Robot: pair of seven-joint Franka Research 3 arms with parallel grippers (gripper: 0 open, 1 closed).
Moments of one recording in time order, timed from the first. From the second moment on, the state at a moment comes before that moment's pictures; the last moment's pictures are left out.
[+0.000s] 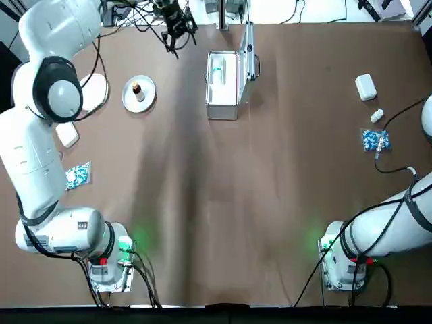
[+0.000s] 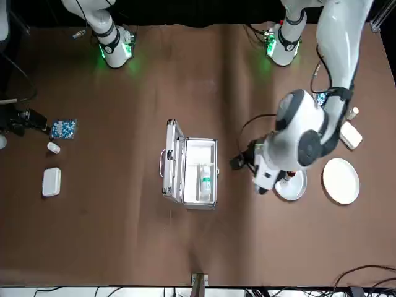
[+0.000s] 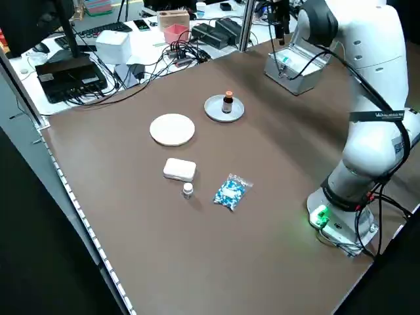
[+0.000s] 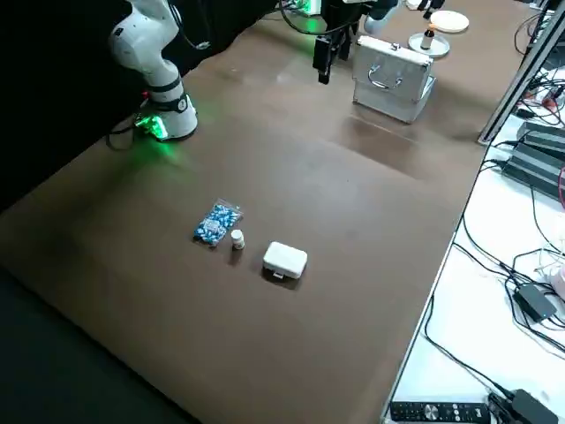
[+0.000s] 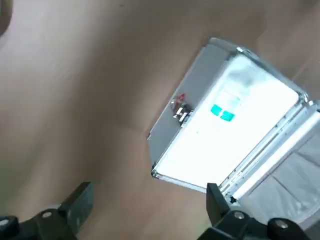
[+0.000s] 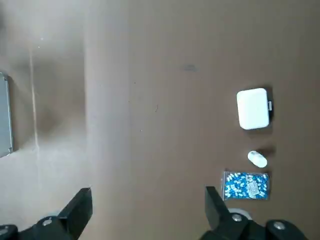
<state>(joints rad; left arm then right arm) -0.02 0.64 -0.61 -1.28 -0.03 1.78 -0.95 0.17 0.13 -0.25 -1.46 0.08 1.57 -0.08</state>
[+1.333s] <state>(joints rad) -0.27 0.81 -0.50 -1.29 0.24 2.20 -0.78 0.17 0.13 -0.25 -1.47 0.08 1.57 -0.08</state>
